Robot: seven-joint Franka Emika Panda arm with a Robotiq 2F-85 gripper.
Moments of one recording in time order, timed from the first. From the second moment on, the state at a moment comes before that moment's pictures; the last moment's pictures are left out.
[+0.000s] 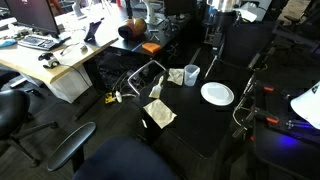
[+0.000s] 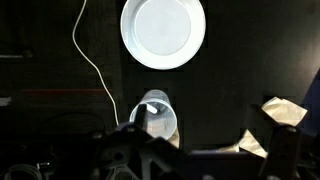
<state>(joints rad) -0.01 -0.13 -0.04 -2.47 -0.04 2.32 -0.03</state>
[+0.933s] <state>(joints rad) -0.05 0.23 -0.05 -2.30 0.05 2.51 -0.04</state>
